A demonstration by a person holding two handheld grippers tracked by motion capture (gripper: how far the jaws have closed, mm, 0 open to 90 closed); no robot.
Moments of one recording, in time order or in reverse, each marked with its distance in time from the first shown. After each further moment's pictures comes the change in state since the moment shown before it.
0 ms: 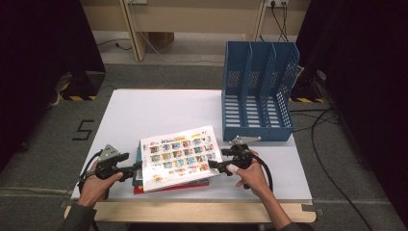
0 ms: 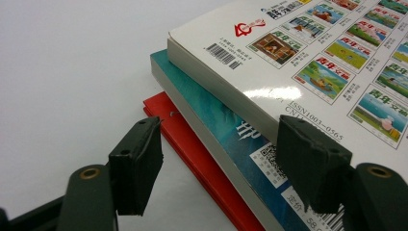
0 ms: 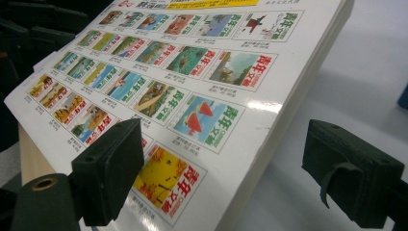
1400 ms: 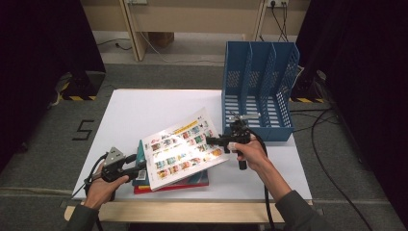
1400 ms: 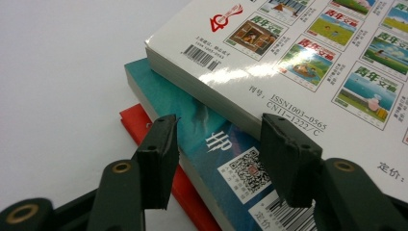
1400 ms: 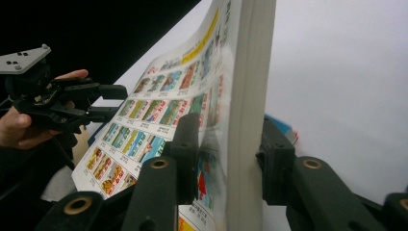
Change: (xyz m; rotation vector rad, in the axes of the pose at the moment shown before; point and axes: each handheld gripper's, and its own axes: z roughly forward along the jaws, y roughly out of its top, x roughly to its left) left arm -0.016 -0.003 0.008 -0.056 -0.001 0.024; right arm -0.013 0.070 -0.006 -0.017 0.120 0.097
